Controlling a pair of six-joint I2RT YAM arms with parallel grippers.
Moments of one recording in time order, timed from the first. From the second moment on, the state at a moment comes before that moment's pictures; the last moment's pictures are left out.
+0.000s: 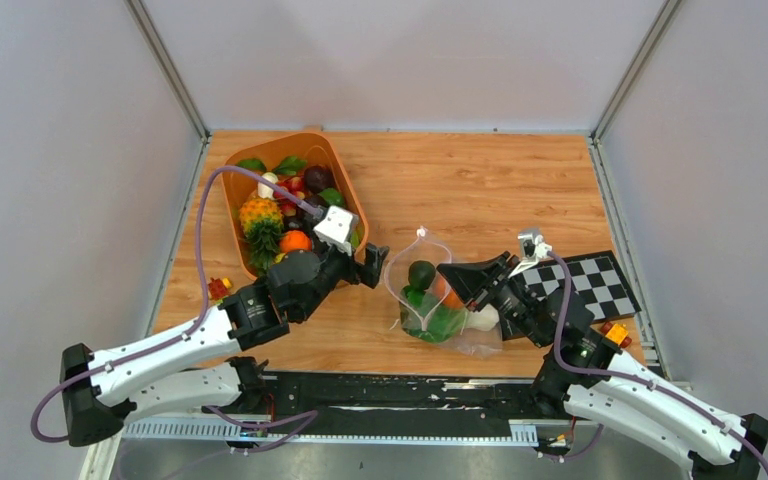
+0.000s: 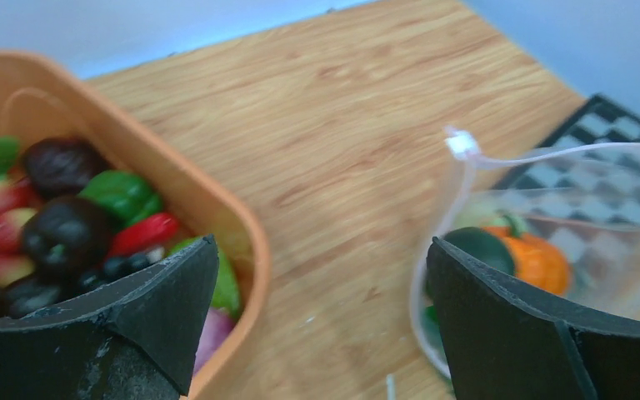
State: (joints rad) left arm -1.09 0.89 0.76 0.04 -0.50 -0.13; right arm 0.95 0.47 0.44 0.18 0.15 0.58
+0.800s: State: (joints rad) left arm -0.38 1.45 1.06 -0.24 -0.27 -0.20; right arm 0.95 0.50 0.44 0.18 0.14 0.58
